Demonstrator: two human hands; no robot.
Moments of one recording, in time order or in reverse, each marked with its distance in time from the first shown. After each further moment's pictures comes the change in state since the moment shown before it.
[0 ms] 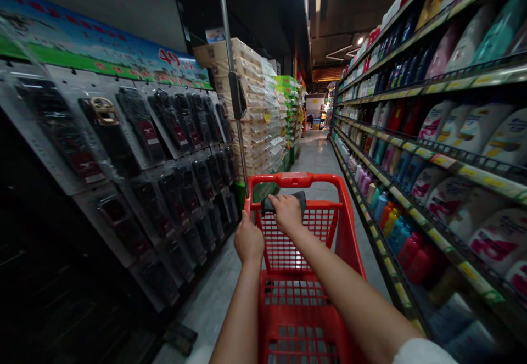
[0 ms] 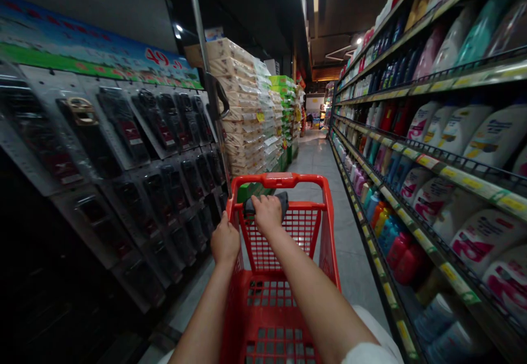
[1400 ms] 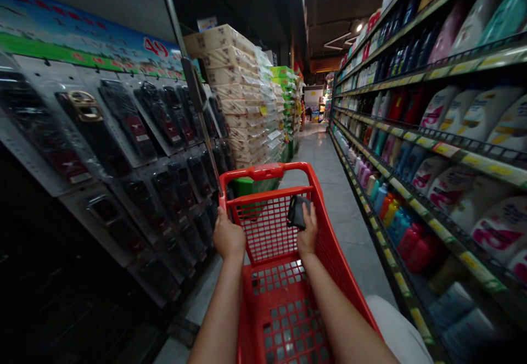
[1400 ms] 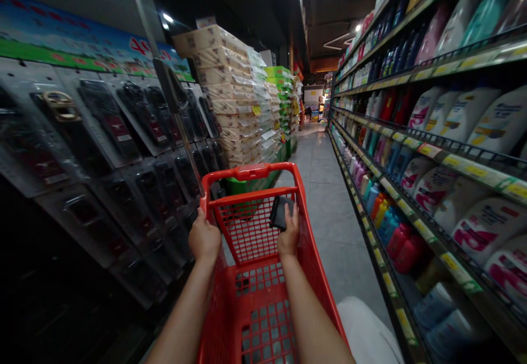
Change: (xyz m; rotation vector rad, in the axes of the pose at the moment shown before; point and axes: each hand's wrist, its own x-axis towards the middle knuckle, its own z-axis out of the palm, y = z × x) left_hand 0.025 -0.028 -0.006 -0.094 0.135 -0.088; right_hand -0.063 0.057 0.133 0.692 0.683 0.399
